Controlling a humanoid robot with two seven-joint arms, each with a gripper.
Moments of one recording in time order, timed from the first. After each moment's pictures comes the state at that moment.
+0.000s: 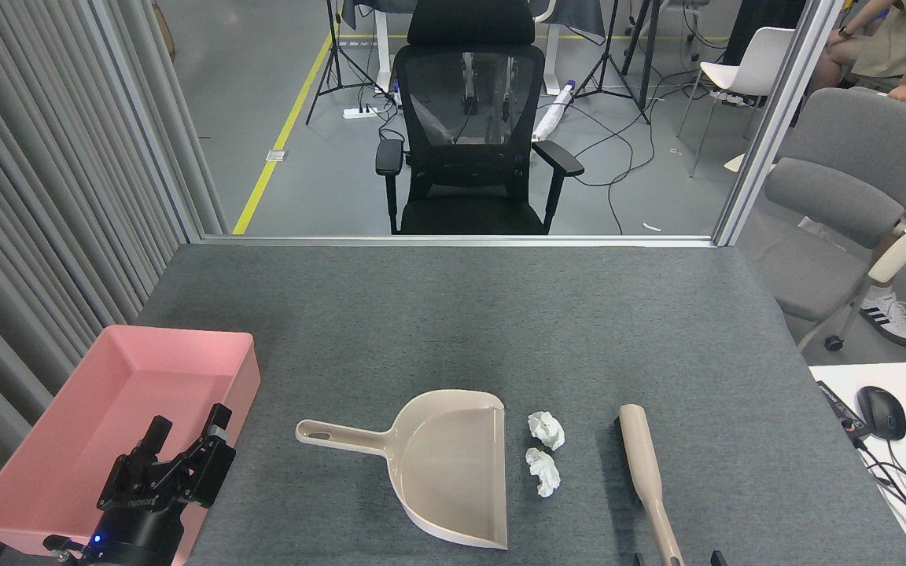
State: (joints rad) left arm 0.08 -0.01 0.29 -1.73 -0.97 -0.36 -0.17; right arm 0.38 -0.07 0.04 -1.68 1.44 0.02 -0.03
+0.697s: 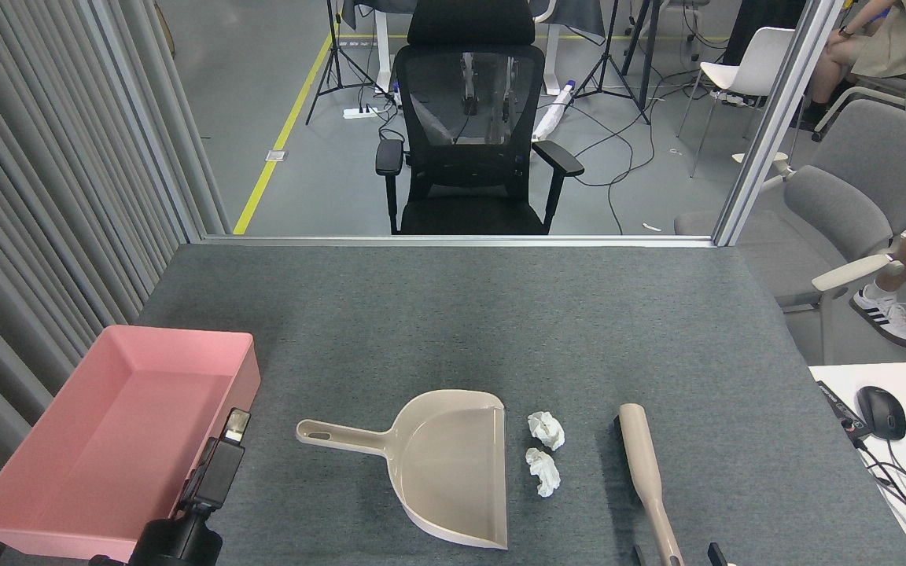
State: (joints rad) left arm 0.11 -0.07 0.20 -1.72 -0.50 -0.22 -0.26; right arm 0.34 -0.08 0.04 -1.64 1.44 0.02 -0.02
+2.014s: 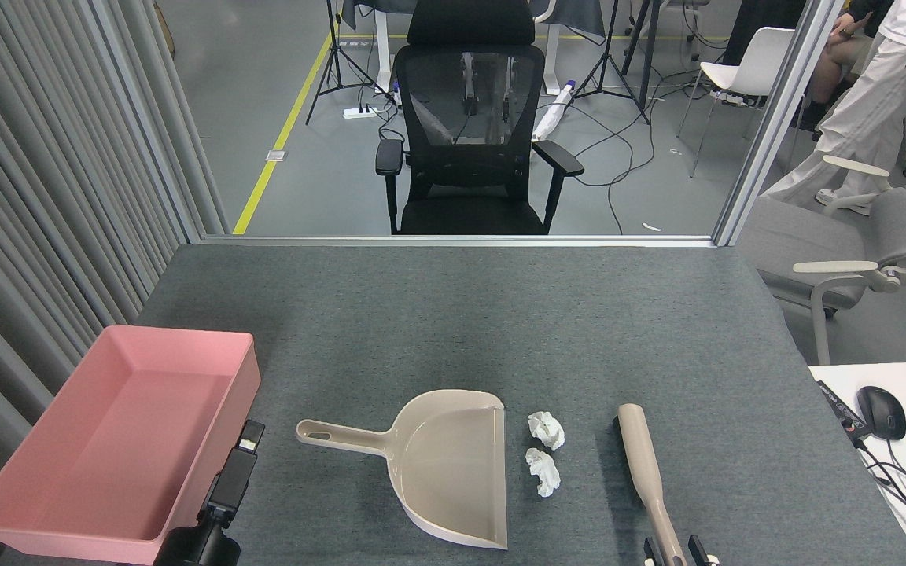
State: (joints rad) left arm 0.11 -0.07 0.17 -1.65 -0.44 -0.19 -0.25; right arm 0.34 -0.09 0.05 -1.64 1.44 0.00 -0.03
